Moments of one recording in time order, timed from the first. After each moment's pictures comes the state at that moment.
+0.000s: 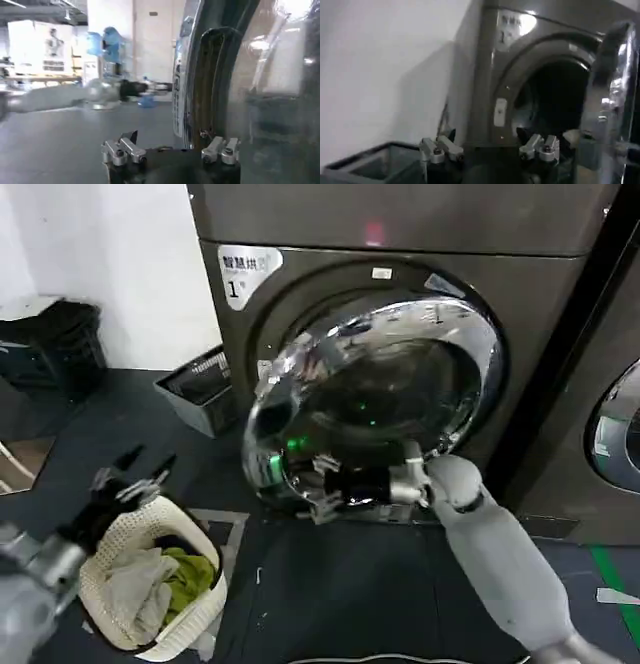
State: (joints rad) left arm 1.25 -0.80 -0.69 -1.87 -0.94 0.10 0.38; right arm -0.72 1.07 0.21 1.66 0.53 -0.22 -1.32
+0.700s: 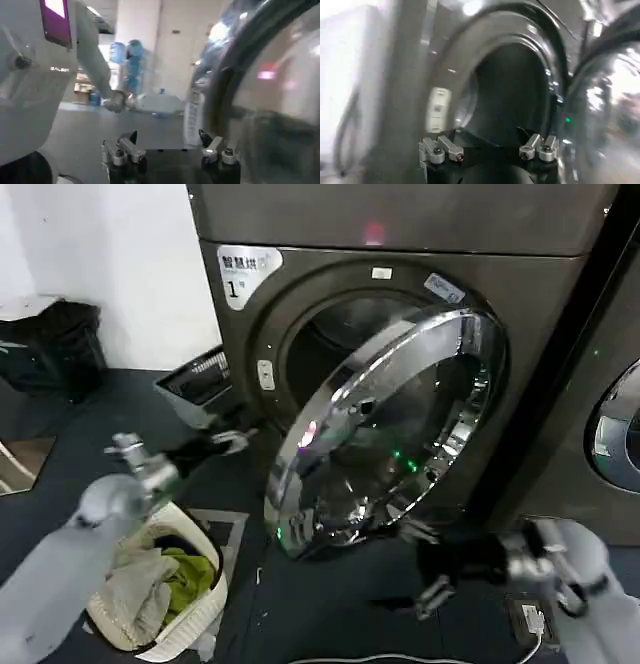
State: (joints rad) left arm 0.57 -0.86 0.00 -1.52 -0.99 0.07 0.58; right arm -1.27 1.01 0.88 1.89 0.69 -0.03 -1.45
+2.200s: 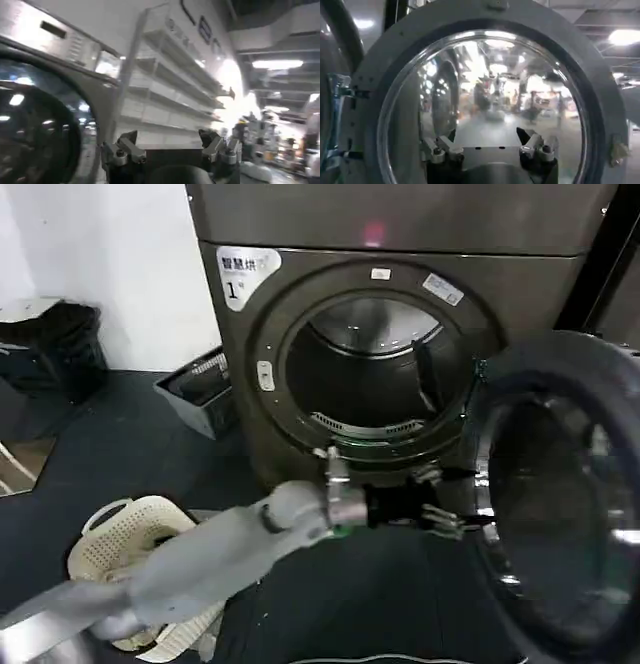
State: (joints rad) left arm 0.23 -1.23 0.65 -1.58 -0.94 0.00 0.49; right arm -1.68 1.09 2.17 1.90 0.55 -0.39 -0.09
